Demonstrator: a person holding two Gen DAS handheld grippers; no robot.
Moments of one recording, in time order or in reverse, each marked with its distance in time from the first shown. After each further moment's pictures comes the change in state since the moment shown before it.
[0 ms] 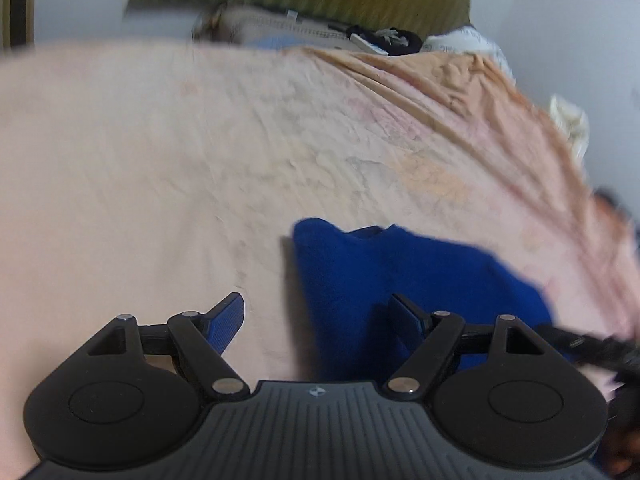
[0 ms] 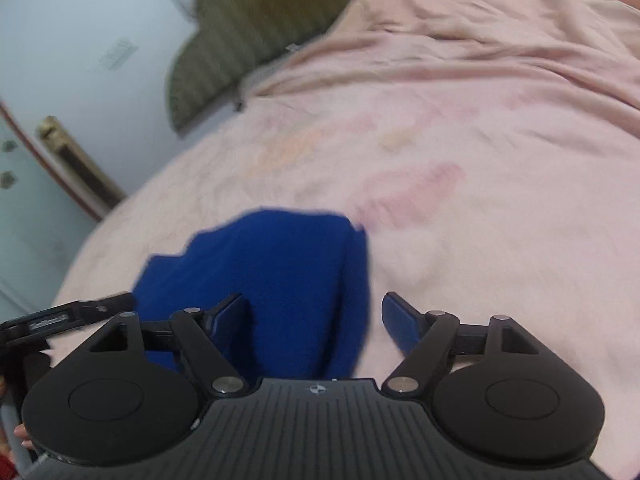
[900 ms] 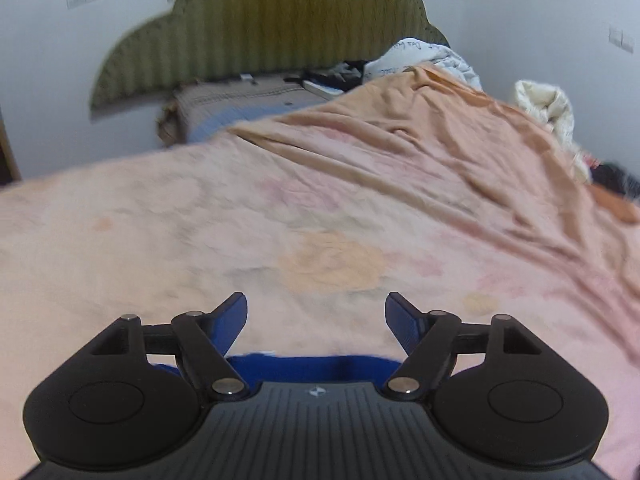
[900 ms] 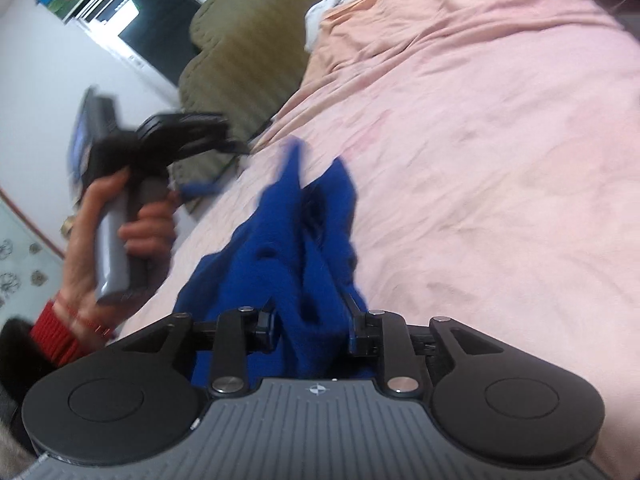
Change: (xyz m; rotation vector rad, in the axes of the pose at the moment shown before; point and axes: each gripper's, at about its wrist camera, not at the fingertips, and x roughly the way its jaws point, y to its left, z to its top) left arm 0.017 -0.163 0.036 0.321 -0.150 0.212; right arm -0.104 0.006 -0.142 0.252 -0.255 0.016
